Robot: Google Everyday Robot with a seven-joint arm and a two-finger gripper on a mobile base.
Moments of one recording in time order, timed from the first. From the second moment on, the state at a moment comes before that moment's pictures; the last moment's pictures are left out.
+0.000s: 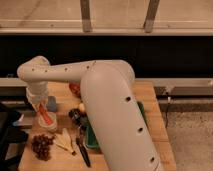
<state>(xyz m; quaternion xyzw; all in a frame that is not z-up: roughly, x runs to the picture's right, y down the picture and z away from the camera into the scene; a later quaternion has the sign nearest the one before) -0.334 0.087 0.762 -0.39 0.05 0.44 0.81</state>
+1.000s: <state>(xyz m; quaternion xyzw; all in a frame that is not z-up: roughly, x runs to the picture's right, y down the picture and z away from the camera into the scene) -0.335 0.052 0.763 -0.36 0.03 0.44 0.82</state>
